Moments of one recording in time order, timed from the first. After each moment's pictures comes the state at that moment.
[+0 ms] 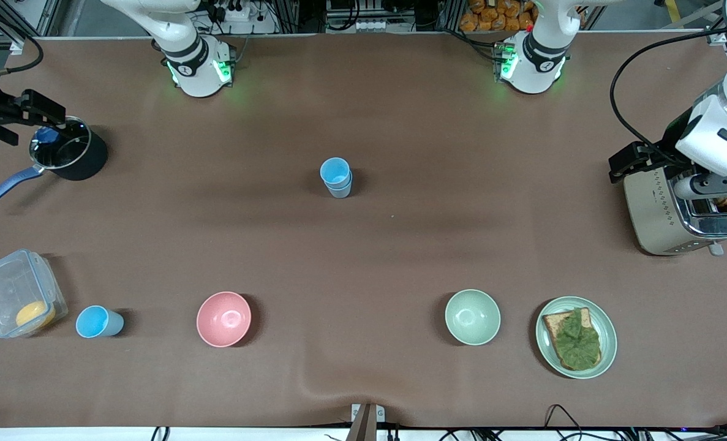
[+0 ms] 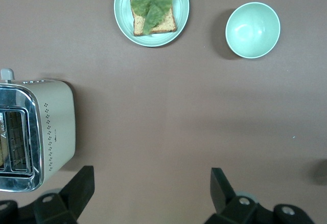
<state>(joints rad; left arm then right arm) -0.02 0.08 -0.12 -1.51 0.02 1.57 -0.20 -0.10 -0.08 0.06 -1.61 0.03 1.44 -0.17</state>
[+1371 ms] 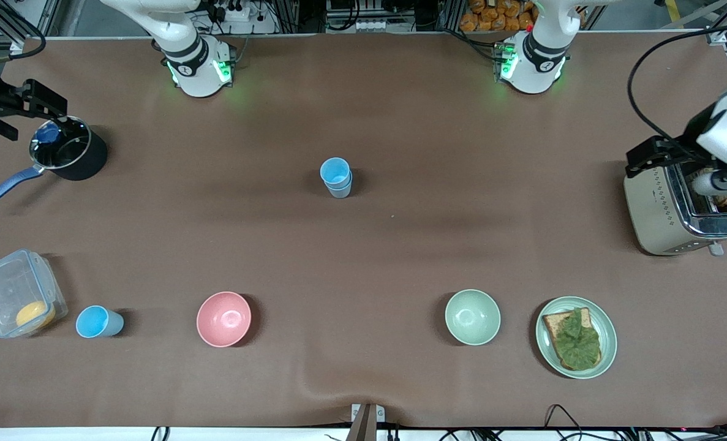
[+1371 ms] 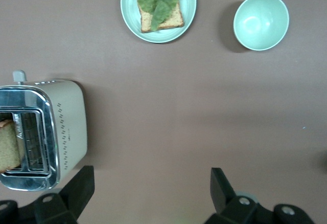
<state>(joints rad) 0.02 0.08 -0.09 -1.49 0.02 1.53 -0.09 -0.08 -0.11 0.07 -1.62 0.03 1.46 -0.17</state>
